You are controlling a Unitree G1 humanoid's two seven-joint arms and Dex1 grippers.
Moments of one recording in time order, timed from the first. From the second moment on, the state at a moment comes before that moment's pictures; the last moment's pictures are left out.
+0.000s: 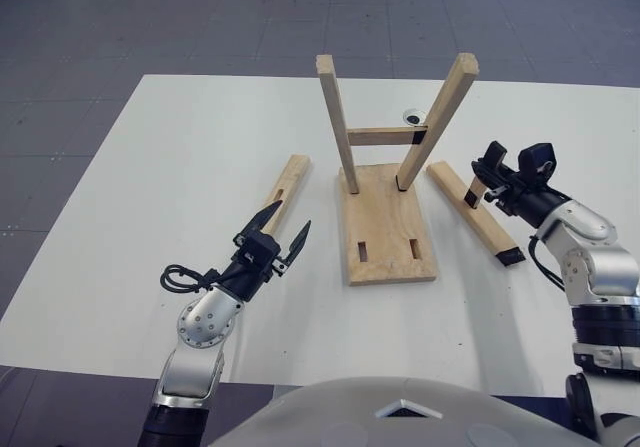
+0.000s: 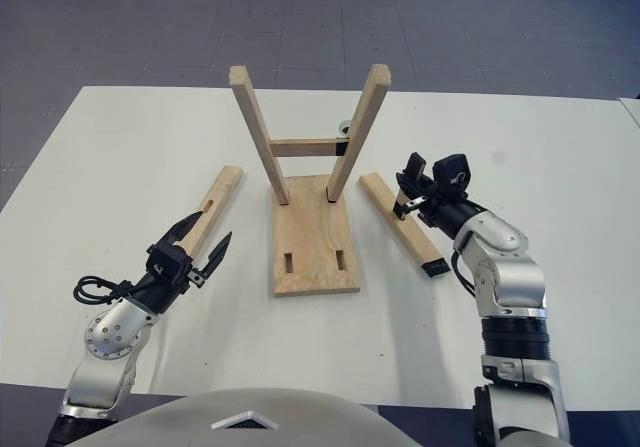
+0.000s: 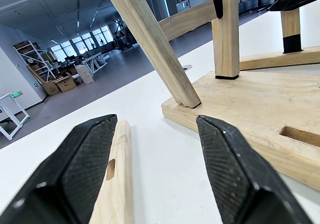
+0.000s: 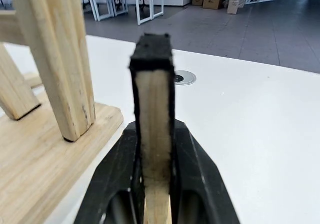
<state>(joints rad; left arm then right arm) 0.36 0.35 -0.09 -0.29 0.02 -0.20 -0.38 -0.15 -0.54 -0.06 0.03 0.34 0.39 0.55</state>
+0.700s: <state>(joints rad) 0.35 0.34 -0.09 -0.29 0.02 -0.20 -0.38 -0.04 -0.30 -0.14 0.35 0.26 -0.39 0.36</state>
